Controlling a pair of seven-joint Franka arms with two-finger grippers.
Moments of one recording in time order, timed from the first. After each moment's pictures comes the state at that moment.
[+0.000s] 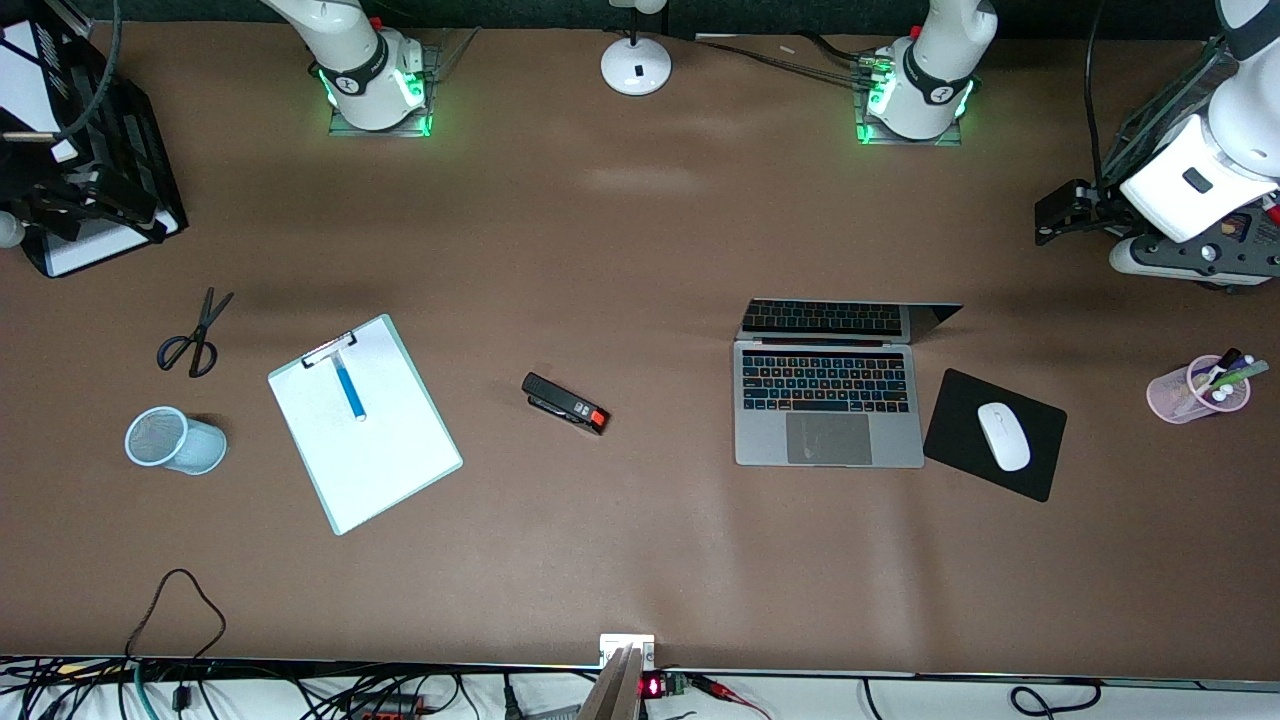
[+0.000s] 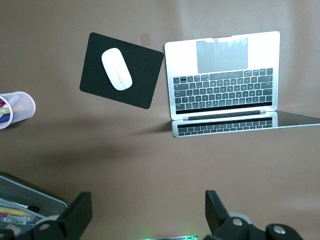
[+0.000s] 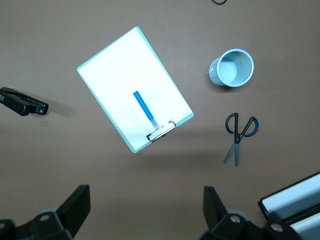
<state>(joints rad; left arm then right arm) 0.01 -0.01 -0.10 -1.65 0.02 1.53 0.01 0.09 -0.05 -0.10 -1.66 0.01 1.62 0.02</state>
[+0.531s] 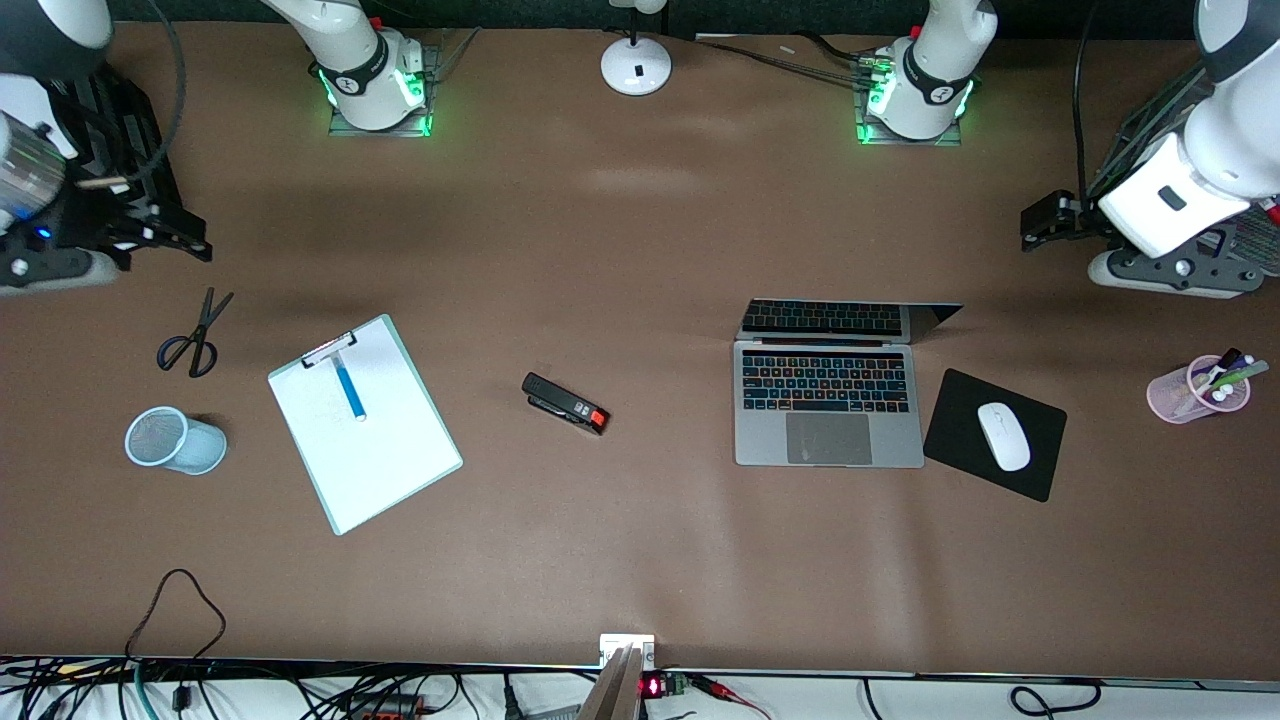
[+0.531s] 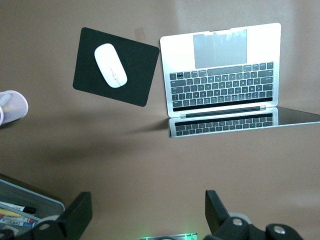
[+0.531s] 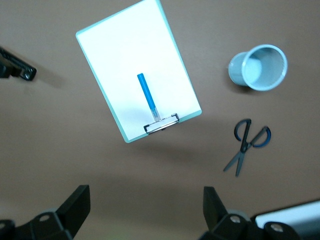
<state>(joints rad) 0.01 0.03 -0.11 -1.65 0.02 1.53 0.01 0.09 0.00 -0.10 -1.80 0.01 1.73 -0.20</state>
